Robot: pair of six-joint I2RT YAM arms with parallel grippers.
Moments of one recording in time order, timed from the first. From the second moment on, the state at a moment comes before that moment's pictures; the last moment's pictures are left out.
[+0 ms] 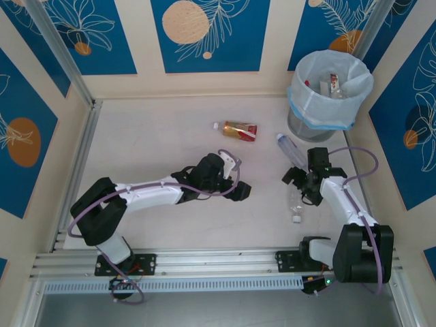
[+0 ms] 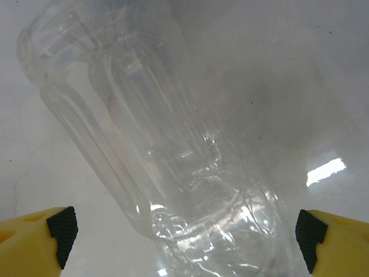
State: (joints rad) left arm -0.93 1.63 0.96 0.03 0.21 -0.42; right arm -0.04 1.18 0.70 -0.76 -0.06 0.63
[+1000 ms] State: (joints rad) left arm -0.93 1.63 0.96 0.03 0.18 -0.42; right arm 0.18 1.41 0.70 -0.71 -0.02 0.68
